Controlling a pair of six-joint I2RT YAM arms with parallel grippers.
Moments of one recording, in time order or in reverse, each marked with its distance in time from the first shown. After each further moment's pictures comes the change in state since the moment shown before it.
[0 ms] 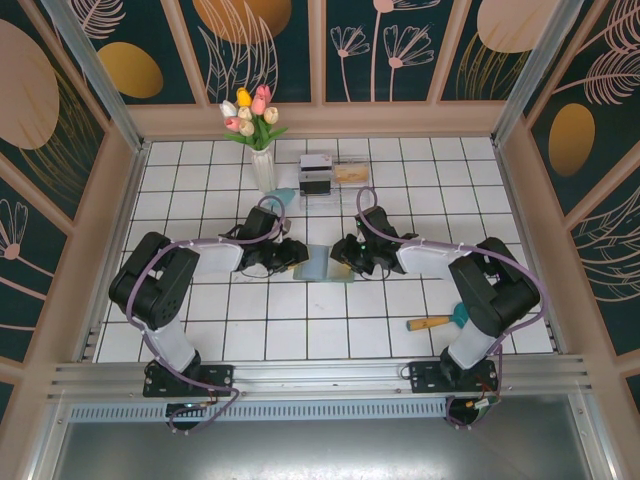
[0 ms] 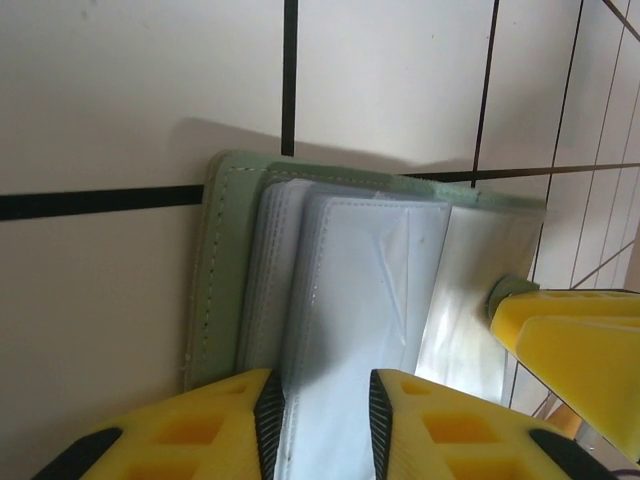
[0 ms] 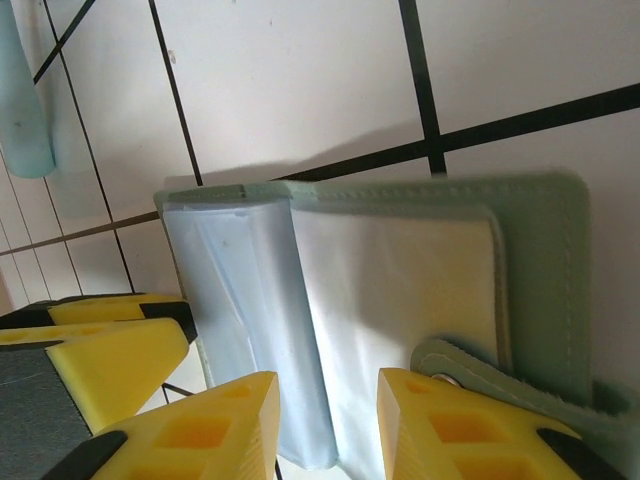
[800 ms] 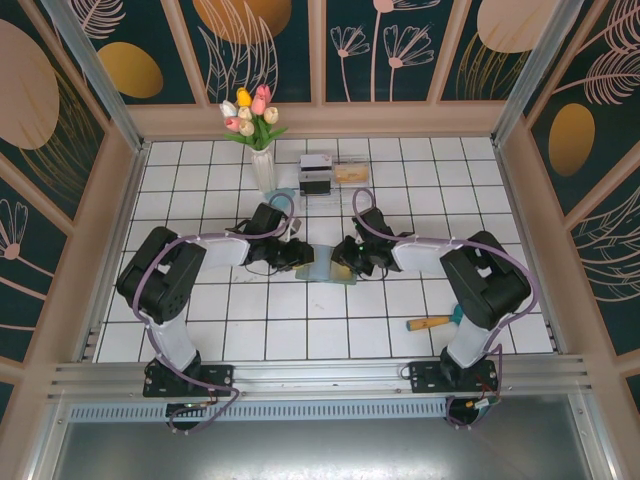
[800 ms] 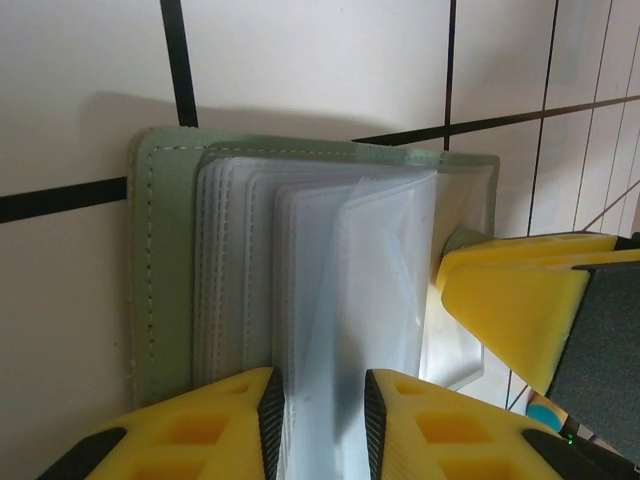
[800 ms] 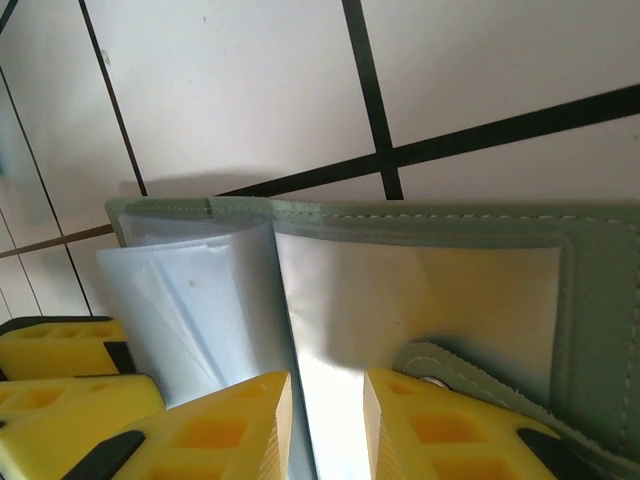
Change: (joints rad) left arm -0.024 0.055 0.077 -0.069 0.086 0.095; right arm 0.000 0.066 0.023 -0.011 0.014 -0.008
